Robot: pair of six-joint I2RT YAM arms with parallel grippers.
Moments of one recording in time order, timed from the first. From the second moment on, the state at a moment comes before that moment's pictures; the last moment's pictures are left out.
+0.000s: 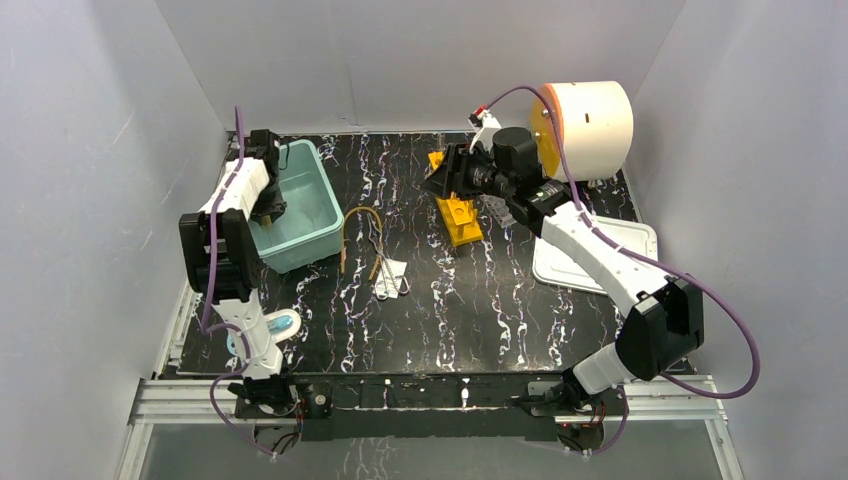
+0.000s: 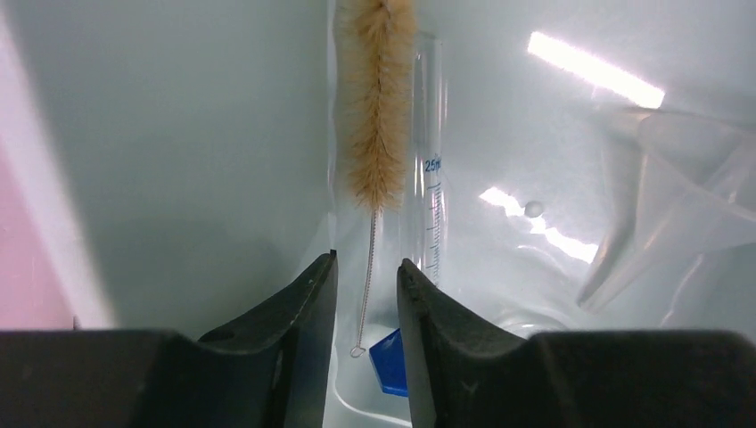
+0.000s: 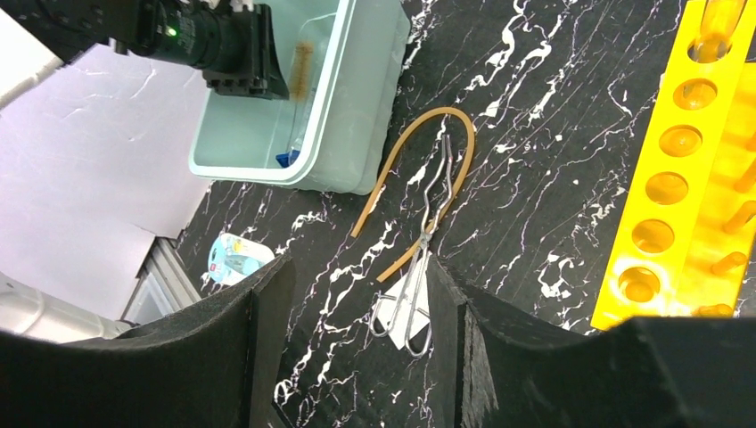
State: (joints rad) left arm 0.07 1.98 1.61 -0.90 -0.39 -0.25; right arm 0.57 1.47 1.31 -0.18 -0.36 0.51
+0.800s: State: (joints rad) left arm 0.07 1.57 1.71 -0.86 0.24 -0.34; right arm 0.87 1.79 1.41 -0.33 -0.03 0.33
